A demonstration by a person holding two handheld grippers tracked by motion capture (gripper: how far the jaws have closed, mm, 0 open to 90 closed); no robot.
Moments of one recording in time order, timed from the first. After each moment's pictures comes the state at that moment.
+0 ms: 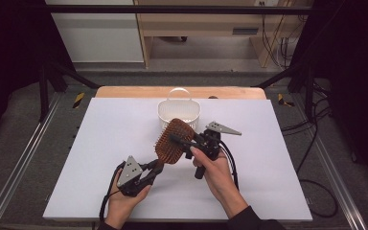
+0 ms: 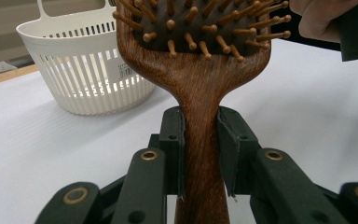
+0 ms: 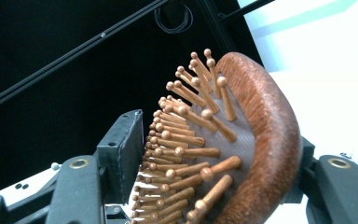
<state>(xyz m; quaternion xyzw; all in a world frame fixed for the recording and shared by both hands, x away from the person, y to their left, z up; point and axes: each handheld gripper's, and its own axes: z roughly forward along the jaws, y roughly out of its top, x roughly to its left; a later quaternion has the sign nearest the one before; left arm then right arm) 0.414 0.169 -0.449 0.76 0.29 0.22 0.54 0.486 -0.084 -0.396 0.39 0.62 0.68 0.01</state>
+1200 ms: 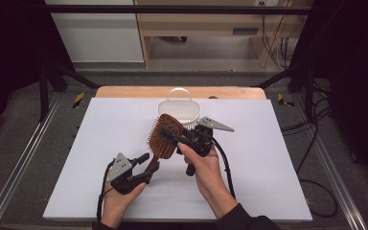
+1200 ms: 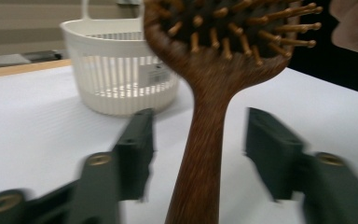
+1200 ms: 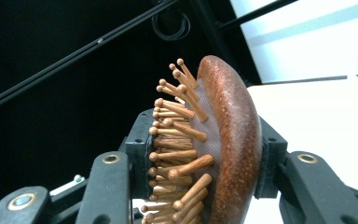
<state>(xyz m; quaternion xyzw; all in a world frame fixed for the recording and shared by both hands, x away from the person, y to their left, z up) 0.421 0.189 -0.453 0.71 0.34 0.22 0.57 0.483 -0.059 -0.373 0.39 0.62 0.68 0.03</state>
